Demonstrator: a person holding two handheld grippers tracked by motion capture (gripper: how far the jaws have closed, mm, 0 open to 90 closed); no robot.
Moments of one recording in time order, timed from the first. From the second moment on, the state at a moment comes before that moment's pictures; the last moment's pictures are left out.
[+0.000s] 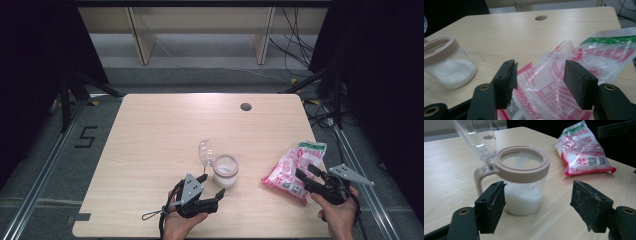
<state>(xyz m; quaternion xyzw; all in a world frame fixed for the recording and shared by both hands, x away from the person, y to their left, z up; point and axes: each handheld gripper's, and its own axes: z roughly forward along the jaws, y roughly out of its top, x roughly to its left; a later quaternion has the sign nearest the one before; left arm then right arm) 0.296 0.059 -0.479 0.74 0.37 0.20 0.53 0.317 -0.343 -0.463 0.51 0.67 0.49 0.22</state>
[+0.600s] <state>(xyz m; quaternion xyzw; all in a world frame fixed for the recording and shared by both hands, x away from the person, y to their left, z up) 0.307 0.085 -0.478 0.73 0.39 0.21 0.52 0.314 -0.324 -0.471 0.48 0.70 0.48 0.20</state>
